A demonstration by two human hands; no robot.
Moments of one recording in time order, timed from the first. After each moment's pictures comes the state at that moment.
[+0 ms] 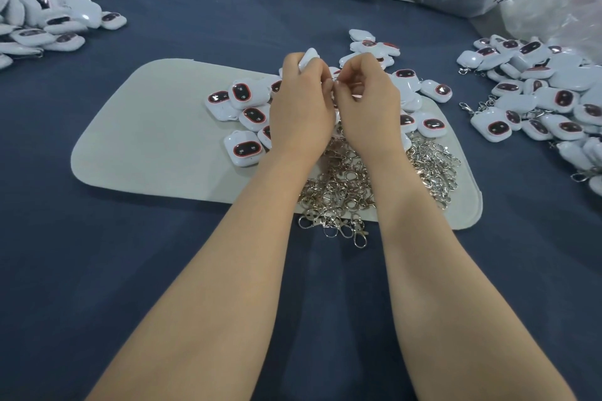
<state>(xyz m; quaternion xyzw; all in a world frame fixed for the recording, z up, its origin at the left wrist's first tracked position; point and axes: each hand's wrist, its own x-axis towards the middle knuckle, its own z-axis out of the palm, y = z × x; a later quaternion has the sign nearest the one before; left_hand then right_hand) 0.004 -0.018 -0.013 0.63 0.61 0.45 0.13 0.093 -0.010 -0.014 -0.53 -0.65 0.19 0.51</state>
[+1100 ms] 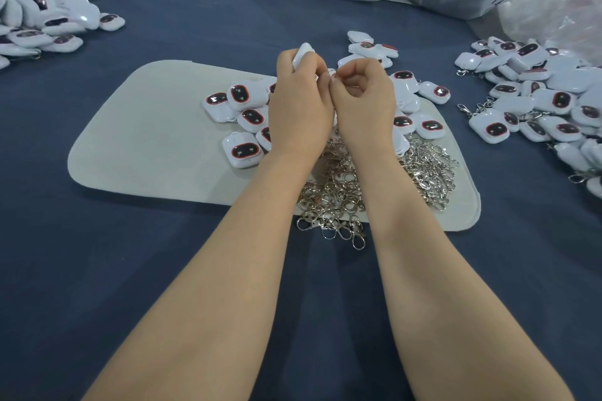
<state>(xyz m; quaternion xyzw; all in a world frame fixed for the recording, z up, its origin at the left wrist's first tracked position) 0.007 -0.017 -0.015 0.60 0.59 0.51 0.14 0.082 -0.012 -0.011 -0.54 -0.55 0.26 0.58</state>
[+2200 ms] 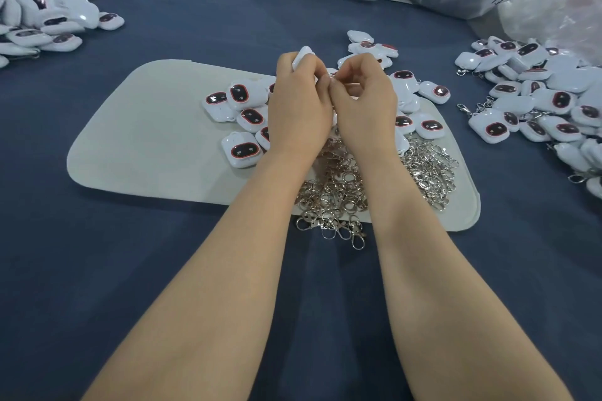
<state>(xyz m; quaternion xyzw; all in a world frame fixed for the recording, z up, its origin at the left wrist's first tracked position) 0.006 -0.016 -0.014 0.60 0.60 0.51 0.15 0.087 -0.014 -0.010 -0.53 -0.61 0.23 0.54</state>
